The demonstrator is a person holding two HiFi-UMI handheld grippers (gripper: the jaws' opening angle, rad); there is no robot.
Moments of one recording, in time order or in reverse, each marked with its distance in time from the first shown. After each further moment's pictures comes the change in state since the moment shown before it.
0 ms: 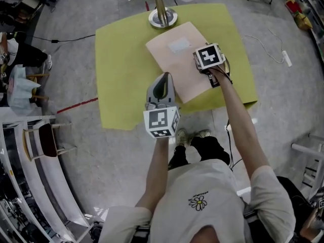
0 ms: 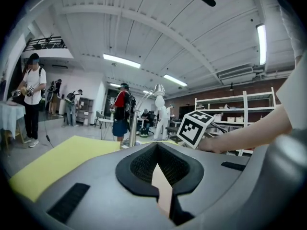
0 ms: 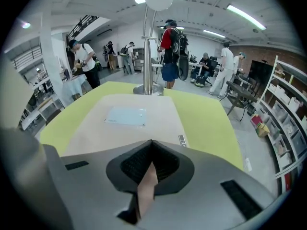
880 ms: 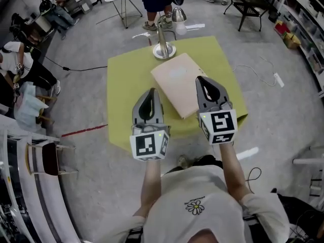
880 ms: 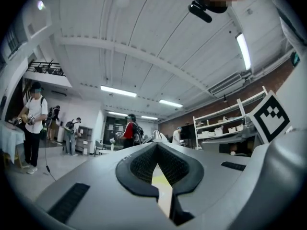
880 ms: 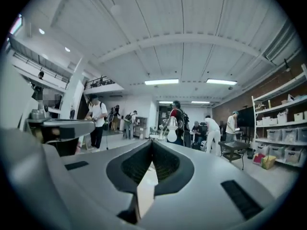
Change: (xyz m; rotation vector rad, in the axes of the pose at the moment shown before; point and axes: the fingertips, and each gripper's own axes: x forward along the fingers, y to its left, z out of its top) left arm -0.106 -0.013 0.151 0.128 -0.301 0.019; right arm -0.309 0.088 0.043 -0.027 -0.889 -0.092
